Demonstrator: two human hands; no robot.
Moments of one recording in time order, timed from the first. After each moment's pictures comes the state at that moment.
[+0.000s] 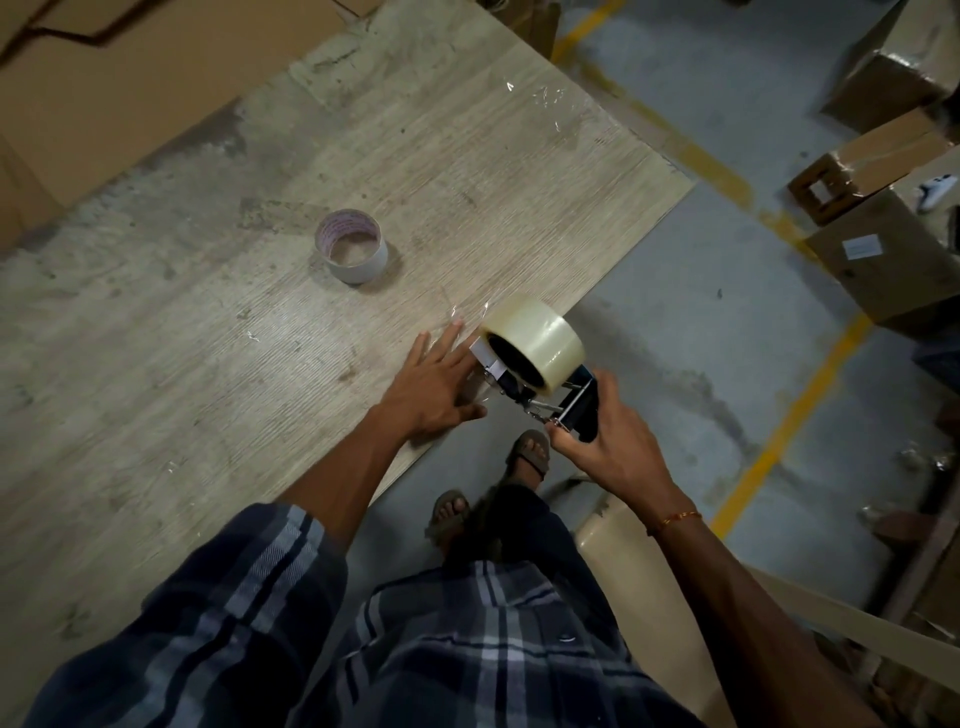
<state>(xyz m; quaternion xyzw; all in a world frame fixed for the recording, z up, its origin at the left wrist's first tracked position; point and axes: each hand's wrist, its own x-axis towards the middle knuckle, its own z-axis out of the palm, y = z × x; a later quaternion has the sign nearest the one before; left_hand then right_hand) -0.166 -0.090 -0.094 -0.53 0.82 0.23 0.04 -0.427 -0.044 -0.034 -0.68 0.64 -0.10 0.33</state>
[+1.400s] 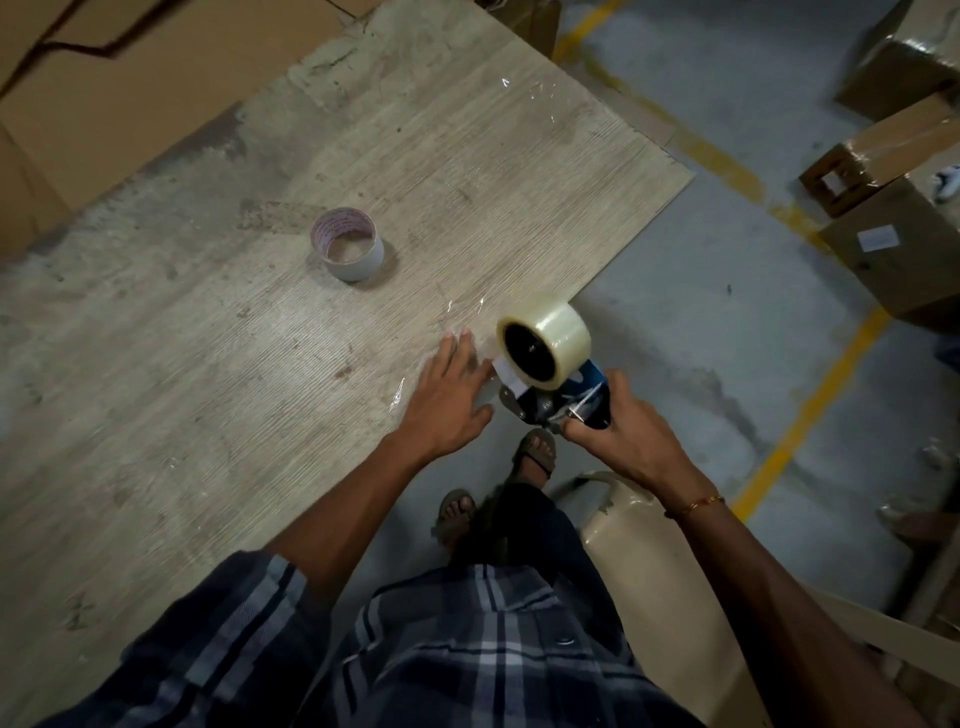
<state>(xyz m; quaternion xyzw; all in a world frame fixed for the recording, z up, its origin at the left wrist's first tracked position) -0.201 -0.062 -0.081 -0.60 0.75 0.27 0.02 -0.449 -0.052 -0.019 -0.62 0.66 -0.04 0.42</state>
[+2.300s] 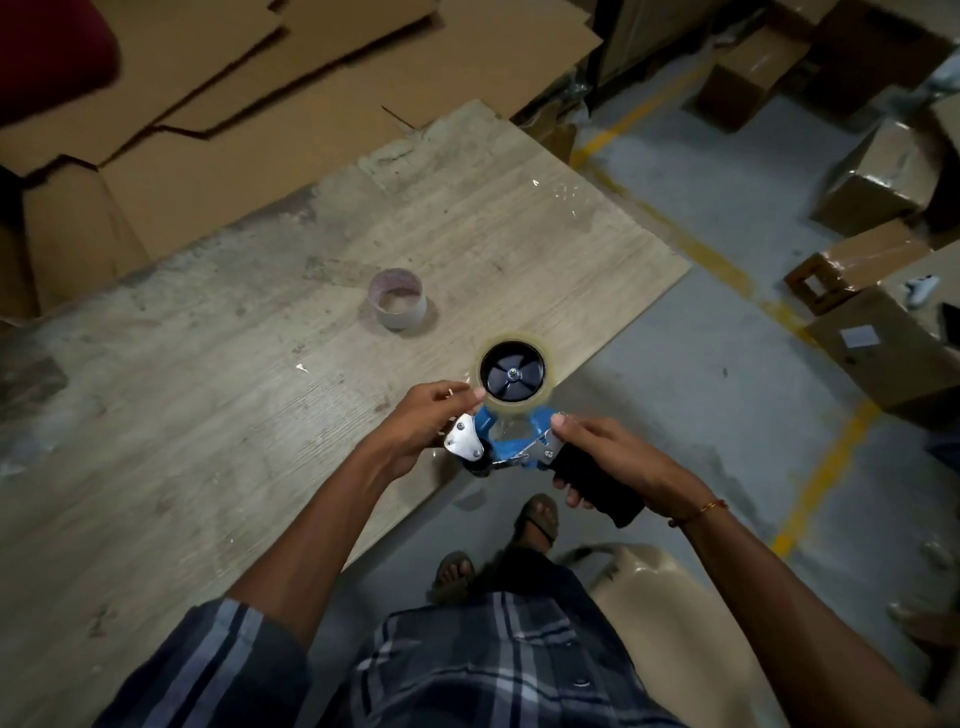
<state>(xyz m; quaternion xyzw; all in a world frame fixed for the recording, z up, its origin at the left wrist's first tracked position) -0.152 -0.054 -0.002 -0.62 0.30 0.65 -0.32 -0.400 -0.059 0.049 -0.51 0.53 -0.08 0.67</state>
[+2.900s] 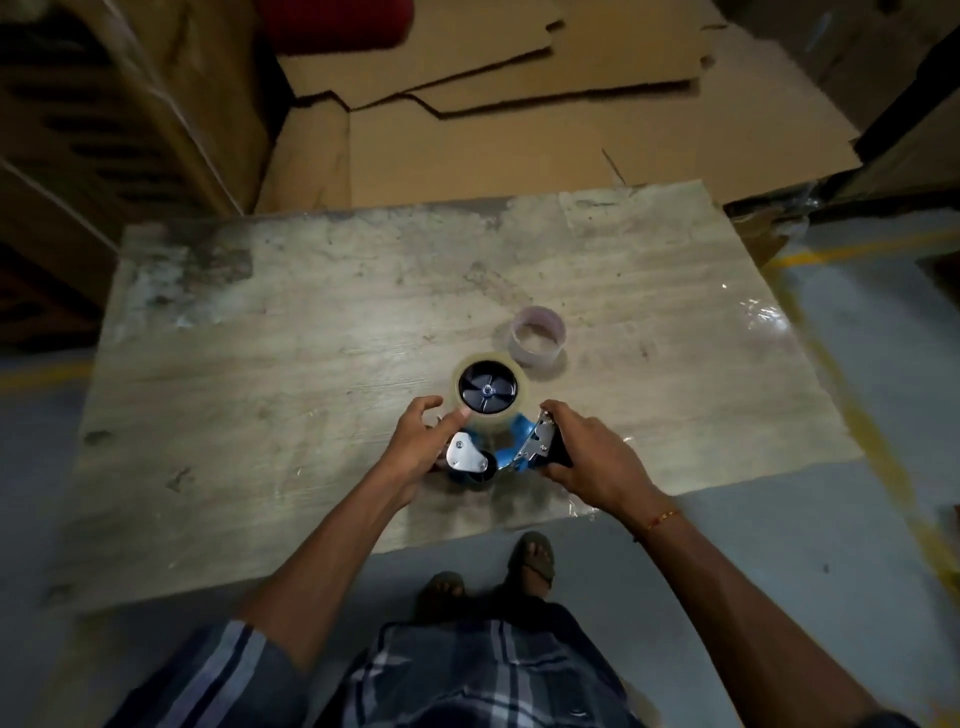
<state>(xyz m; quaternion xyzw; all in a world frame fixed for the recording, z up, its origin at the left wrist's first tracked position) -0.086 -0.017 -0.021 -0.74 0.06 0.47 -0.49 -0.271 -0.152 0.014 -0.91 0.31 0.08 0.25</state>
